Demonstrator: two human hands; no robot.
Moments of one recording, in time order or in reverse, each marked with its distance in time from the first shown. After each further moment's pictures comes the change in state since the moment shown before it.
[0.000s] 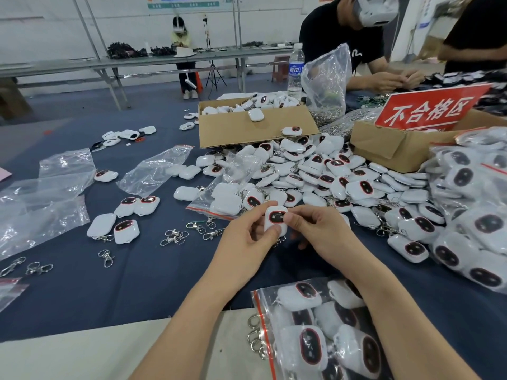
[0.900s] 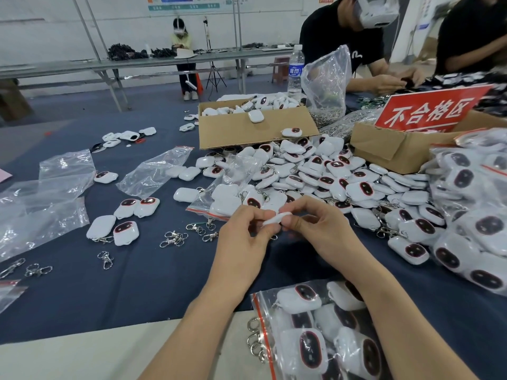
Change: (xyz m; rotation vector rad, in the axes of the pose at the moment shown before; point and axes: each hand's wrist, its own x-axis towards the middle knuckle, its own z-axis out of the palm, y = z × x) left_hand 0.001 0.000 0.008 0.072 0.212 0.029; right_hand 0.003 0.008 -0.002 0.130 0.008 -0.095
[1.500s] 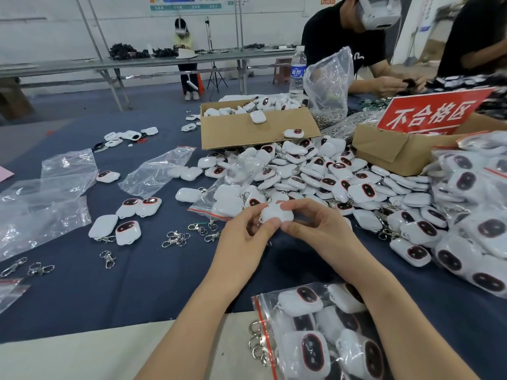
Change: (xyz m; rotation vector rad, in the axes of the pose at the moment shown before) left_hand 0.005 -0.001 -0.006 -0.078 -0.098 -0.114; right_hand -0.004 -0.001 0.000 0.056 -0.022 0.056
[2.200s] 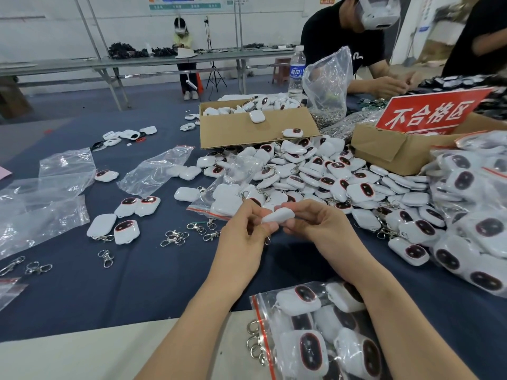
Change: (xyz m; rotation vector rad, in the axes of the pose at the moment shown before) left_hand 0.000 -0.007 0.003 0.004 0.018 0.074; right_hand 0.000 -0.004 0.003 0.107 0.047 0.086
